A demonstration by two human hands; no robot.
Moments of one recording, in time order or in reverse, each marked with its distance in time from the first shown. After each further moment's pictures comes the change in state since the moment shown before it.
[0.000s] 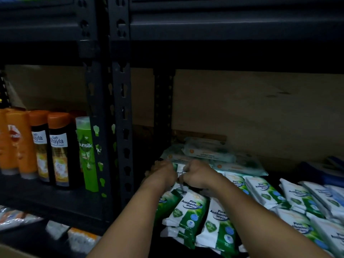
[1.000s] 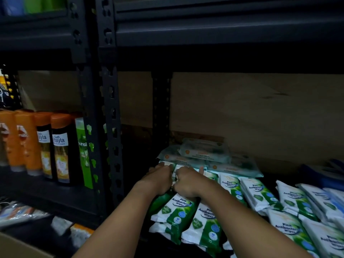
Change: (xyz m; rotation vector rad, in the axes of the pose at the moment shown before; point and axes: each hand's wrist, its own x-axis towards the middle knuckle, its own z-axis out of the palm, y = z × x) left_hand -0.008 -0.010 0.012 0.115 -0.006 0.209; right_hand -0.006 0.009 0.007 -0.349 -0.154 -0.117
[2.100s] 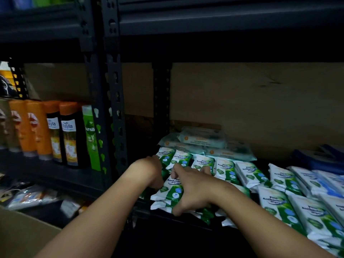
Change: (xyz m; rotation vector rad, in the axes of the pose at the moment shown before) left_hand -0.083 0.035 -0.035 0.463 -0.234 -0.227; right_hand -0.098 0.005 0.010 -0.022 -0.103 -0.218
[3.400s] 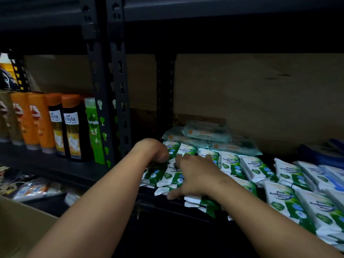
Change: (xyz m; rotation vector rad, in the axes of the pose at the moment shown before) left_hand 0.016 -0.005 -0.030 -0.193 -0.071 0.029; right_hand 0.018 -0.011 0.002 -0.316 0.180 0.024
